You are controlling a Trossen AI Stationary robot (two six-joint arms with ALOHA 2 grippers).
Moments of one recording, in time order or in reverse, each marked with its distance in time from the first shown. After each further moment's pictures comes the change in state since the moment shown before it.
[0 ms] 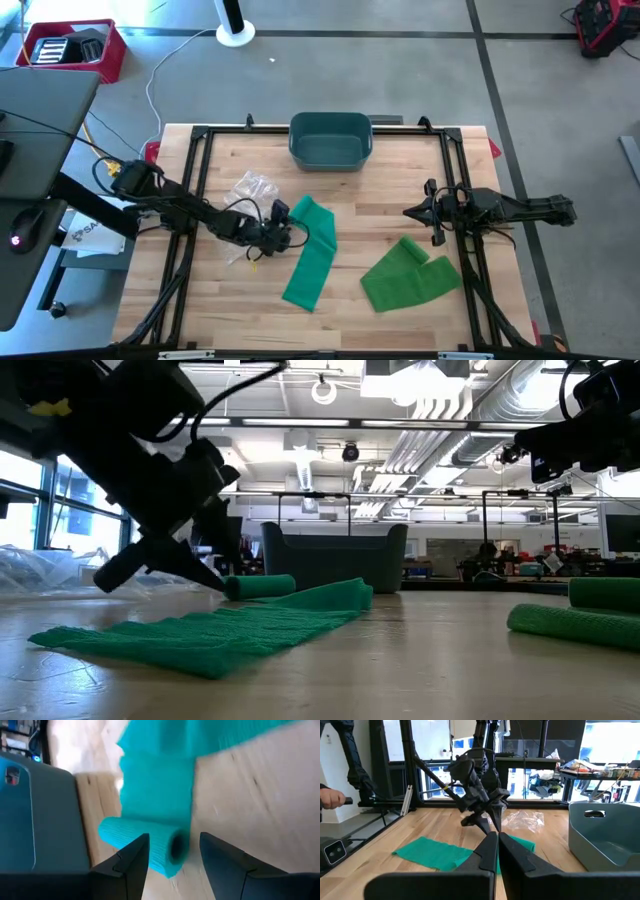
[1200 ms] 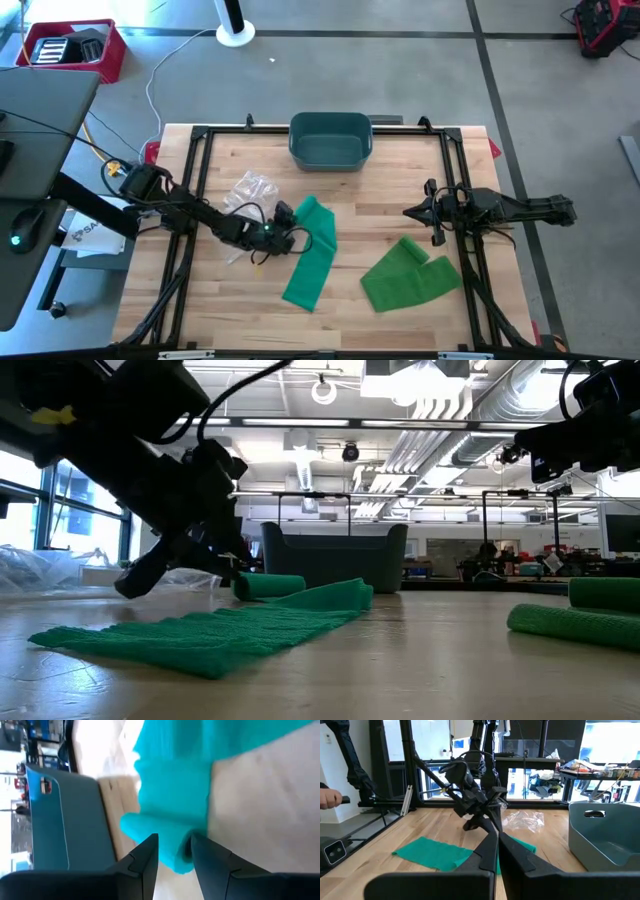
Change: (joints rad) left arm -0.019 0.064 0.031 0.068 -0.123 0.079; right arm 0.000 0.000 0.000 0.000 0.000 0.000
